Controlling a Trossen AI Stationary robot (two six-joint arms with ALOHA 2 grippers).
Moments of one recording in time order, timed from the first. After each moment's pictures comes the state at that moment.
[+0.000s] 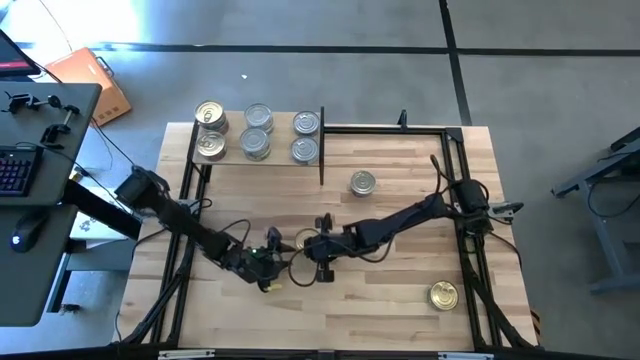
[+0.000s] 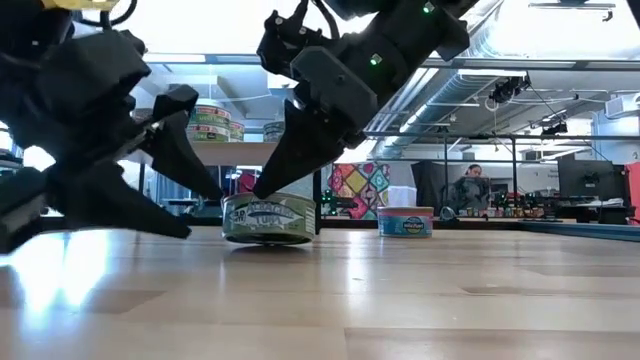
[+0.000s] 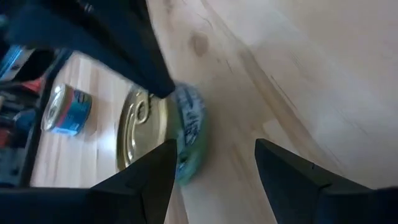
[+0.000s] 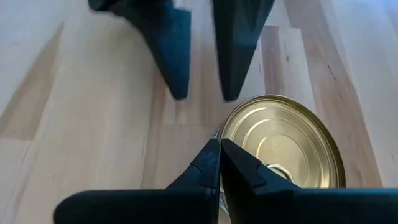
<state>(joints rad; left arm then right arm) -0.56 1.70 0.50 0.48 -0.63 0.38 0.25 2.04 1.34 -0.13 0.17 0.10</state>
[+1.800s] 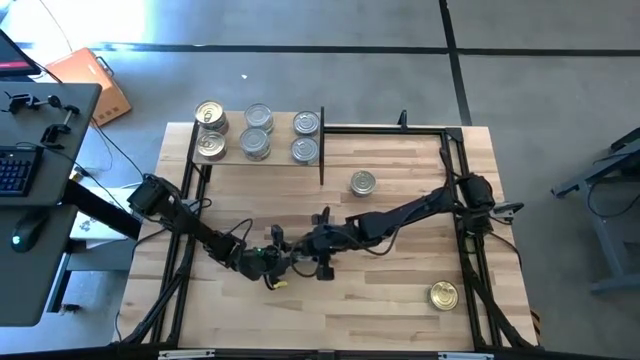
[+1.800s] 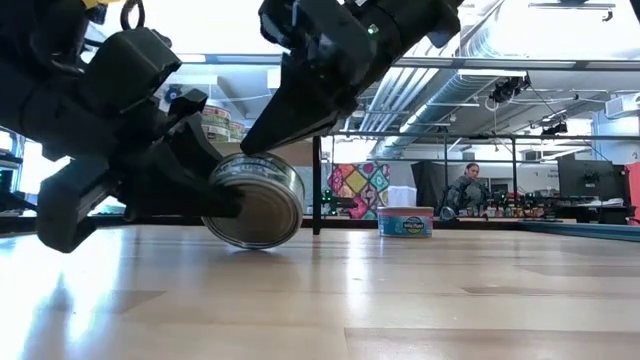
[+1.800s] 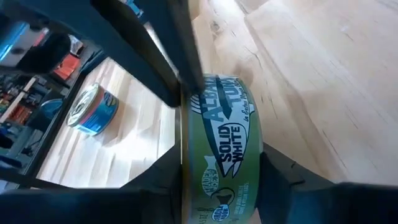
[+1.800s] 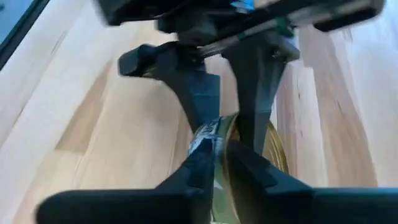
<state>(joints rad) -0.53 1.82 0.50 0.75 -0.70 0.31 0.22 1.98 1.34 -0.09 0.05 0.07</state>
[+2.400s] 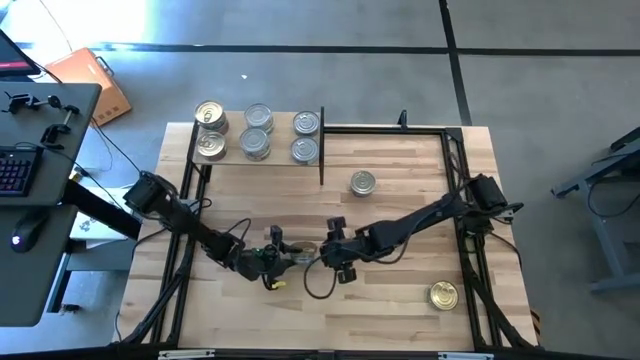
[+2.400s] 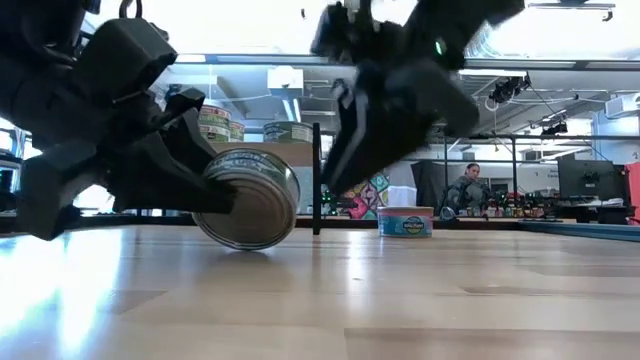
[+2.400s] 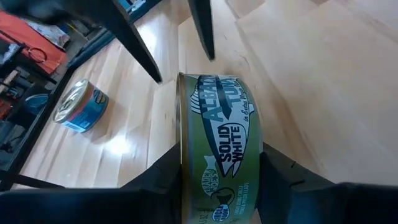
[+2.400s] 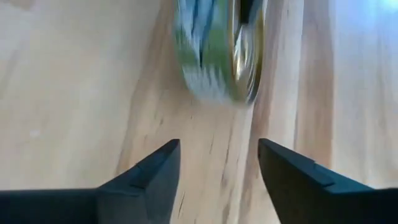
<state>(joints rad) -0.55 1.77 0.50 0.72 -0.67 0.27 0.30 1.91 1.25 -0.32 0.28 -0.08</state>
